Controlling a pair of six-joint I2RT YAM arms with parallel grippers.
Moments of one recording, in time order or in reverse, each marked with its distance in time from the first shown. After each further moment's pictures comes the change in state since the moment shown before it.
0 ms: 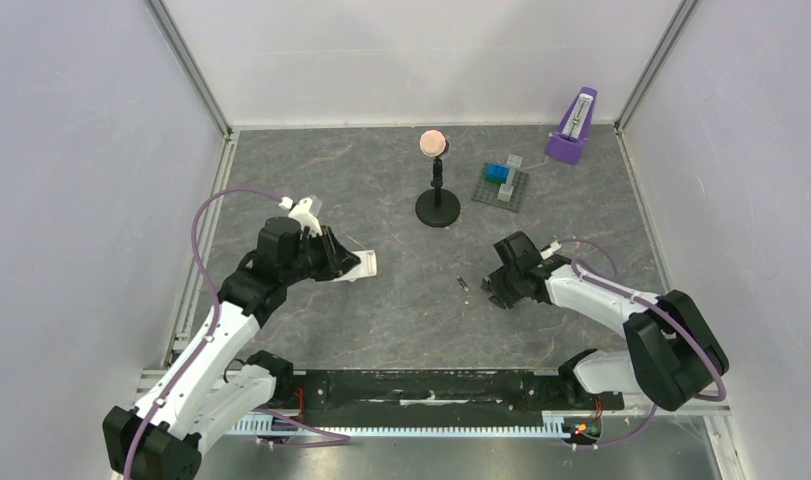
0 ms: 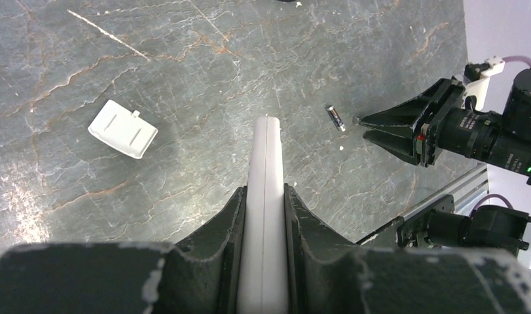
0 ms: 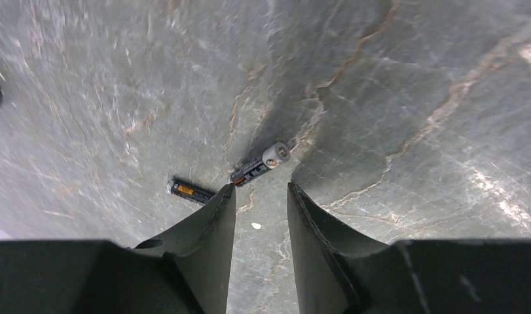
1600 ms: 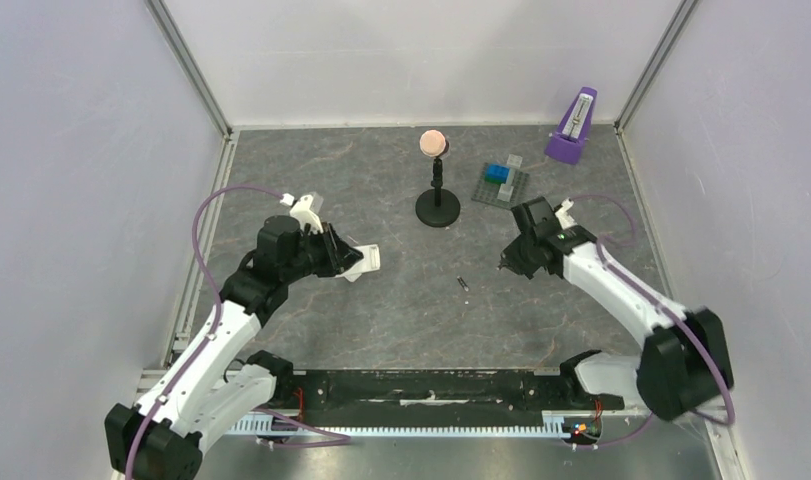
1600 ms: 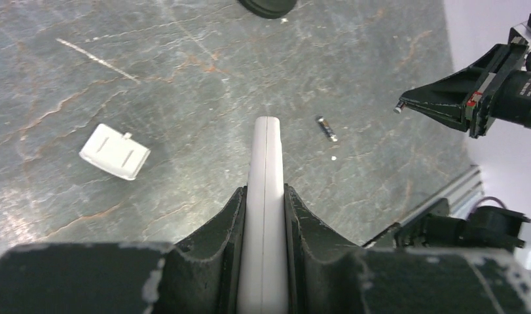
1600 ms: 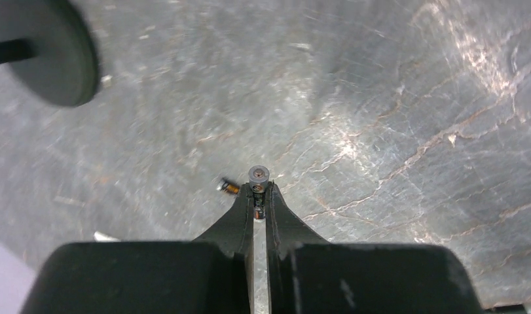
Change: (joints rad) left arm 0.006 0.016 -0.017 0.080 0.013 0.019; right arm -0.127 -0.002 0.264 -0.256 0.062 -0.248
